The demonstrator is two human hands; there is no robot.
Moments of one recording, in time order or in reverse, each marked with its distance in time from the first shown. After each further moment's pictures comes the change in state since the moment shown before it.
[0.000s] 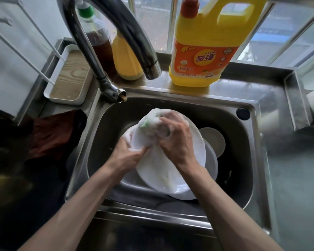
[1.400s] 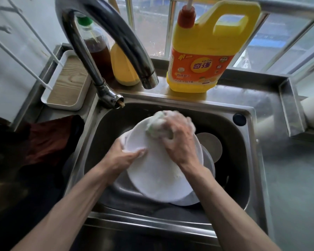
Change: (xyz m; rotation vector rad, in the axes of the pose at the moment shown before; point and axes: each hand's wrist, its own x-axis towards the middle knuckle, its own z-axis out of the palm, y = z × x) left_hand 0.014 0.000 -0.015 -0.048 -0.071 -0.137; right_hand 0.009 0.025 -0.004 -0.043 -0.076 0.026
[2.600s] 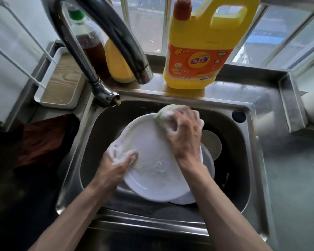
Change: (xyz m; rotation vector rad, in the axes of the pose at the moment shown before) left_hand -0.023 -0.026 0.006 -0.148 0.207 0.020; right_hand 0.004 -0.008 -0.009 -0.099 0.209 0.135
